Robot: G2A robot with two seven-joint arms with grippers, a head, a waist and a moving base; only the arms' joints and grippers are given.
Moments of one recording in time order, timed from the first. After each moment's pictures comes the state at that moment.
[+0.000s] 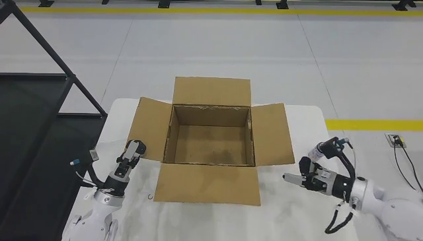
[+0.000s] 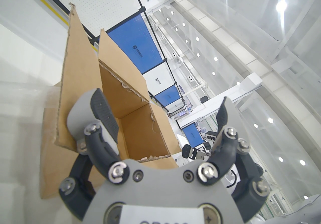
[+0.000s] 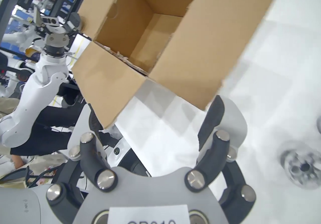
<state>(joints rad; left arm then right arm) 1.33 -1.22 -1.57 -1.64 0.01 -0.55 -0.20 -1.32 -0.96 1.69 -1.90 -0.25 -0.32 0.97</state>
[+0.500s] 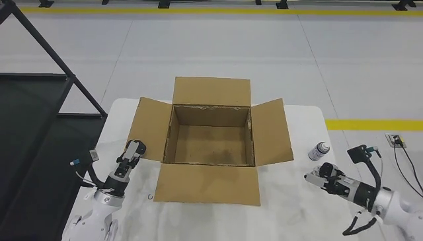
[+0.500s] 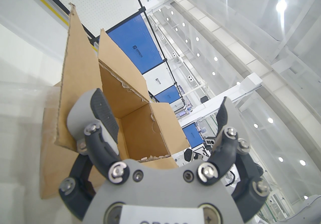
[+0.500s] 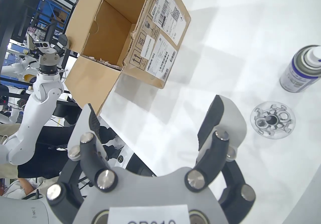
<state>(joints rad) 1.33 -1.22 -1.57 -1.64 0.01 -0.55 -0.20 -1.41 -0.95 1.81 -1.88 -0.19 -0.30 0.96</state>
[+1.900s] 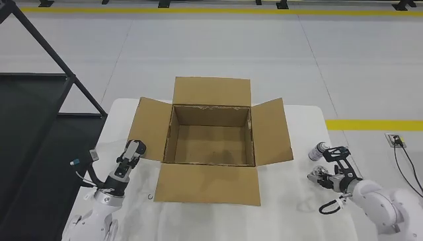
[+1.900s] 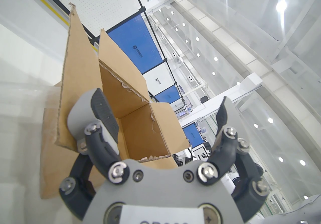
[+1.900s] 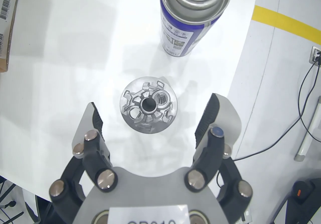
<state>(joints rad) 1.33 -1.22 -1.57 -1.64 0.01 -0.55 -0.20 -1.18 -0.95 1.53 -1.53 -0.90 -0.20 0.85</state>
